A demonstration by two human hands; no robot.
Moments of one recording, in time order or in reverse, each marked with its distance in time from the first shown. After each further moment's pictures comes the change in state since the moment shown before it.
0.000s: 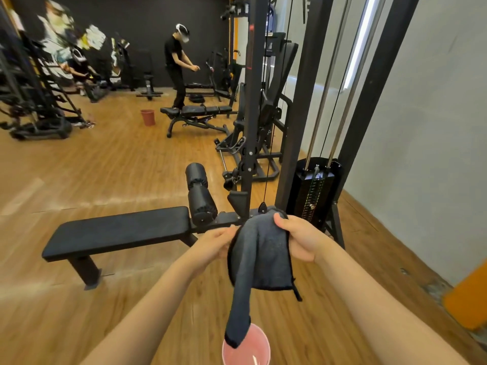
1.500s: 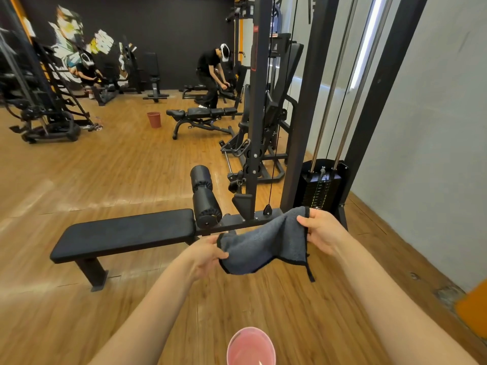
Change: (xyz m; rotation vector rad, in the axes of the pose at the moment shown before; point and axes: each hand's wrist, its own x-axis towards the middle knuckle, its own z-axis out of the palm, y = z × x) left_hand 0.017 -0.012 -0.015 -0.280 0.135 -0.282; right_hand 0.020 -0.008 -0.046 -0.126 0.328 -0.129
